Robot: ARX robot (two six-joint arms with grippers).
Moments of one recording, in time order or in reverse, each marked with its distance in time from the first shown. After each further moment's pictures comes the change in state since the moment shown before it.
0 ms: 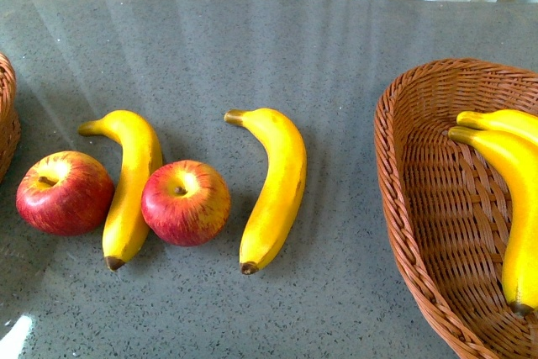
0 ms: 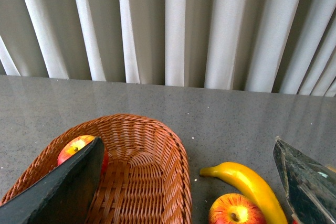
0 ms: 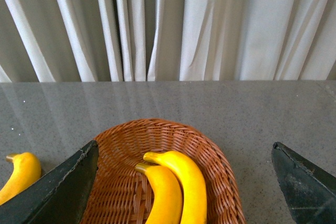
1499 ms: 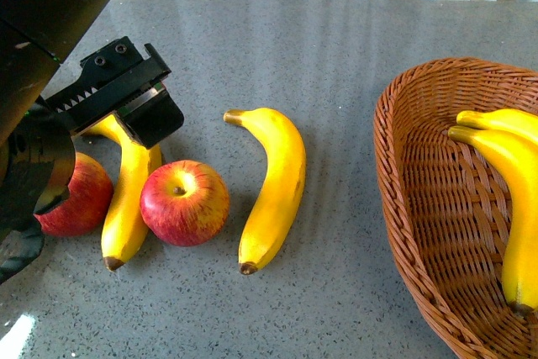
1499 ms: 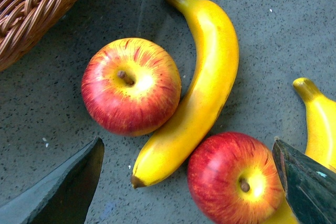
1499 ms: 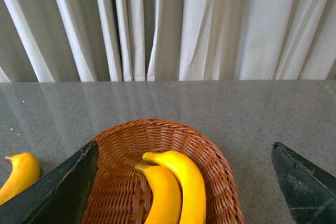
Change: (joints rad) left arm -0.605 1.591 0.721 -0.216 -0.508 -1.202; right arm 0.000 -0.001 0.000 0.000 0.001 0.000
